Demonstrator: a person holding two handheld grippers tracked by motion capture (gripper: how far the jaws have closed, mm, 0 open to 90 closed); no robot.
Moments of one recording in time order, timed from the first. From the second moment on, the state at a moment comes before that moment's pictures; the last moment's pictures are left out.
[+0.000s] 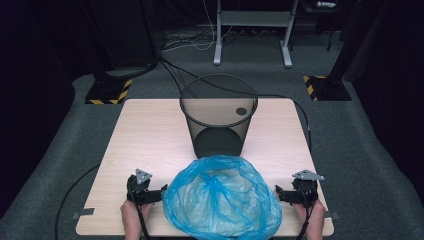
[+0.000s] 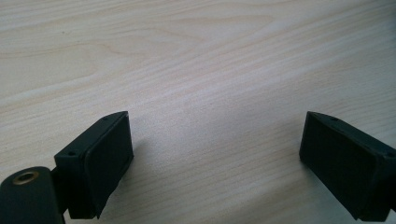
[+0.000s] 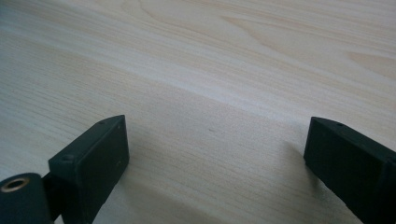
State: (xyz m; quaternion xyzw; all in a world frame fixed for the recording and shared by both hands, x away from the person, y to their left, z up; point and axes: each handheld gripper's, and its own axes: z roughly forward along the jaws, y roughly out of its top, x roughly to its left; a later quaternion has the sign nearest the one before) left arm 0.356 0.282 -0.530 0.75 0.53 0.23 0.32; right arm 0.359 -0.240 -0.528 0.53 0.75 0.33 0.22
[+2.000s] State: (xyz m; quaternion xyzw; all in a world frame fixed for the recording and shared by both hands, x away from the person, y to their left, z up) left arm 0.279 0.302 -0.481 0.66 0.46 0.24 0.54; right arm 0.279 -0.235 -0.468 0.46 0.67 0.51 0.29
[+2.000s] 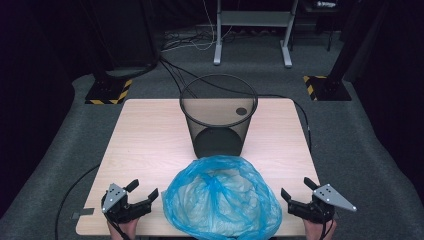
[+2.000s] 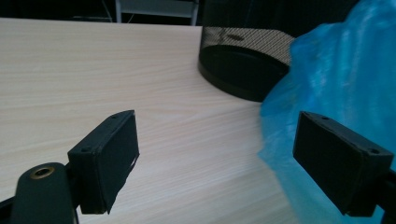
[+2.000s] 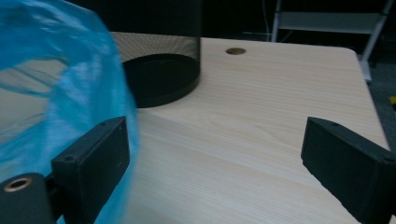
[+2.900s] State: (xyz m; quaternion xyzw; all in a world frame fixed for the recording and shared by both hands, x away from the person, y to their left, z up) left arm 0.297 0.232 -0.488 0.75 0.36 0.23 0.51; right arm 0.284 -0.184 -0.494 0.42 0.71 0.50 0.25
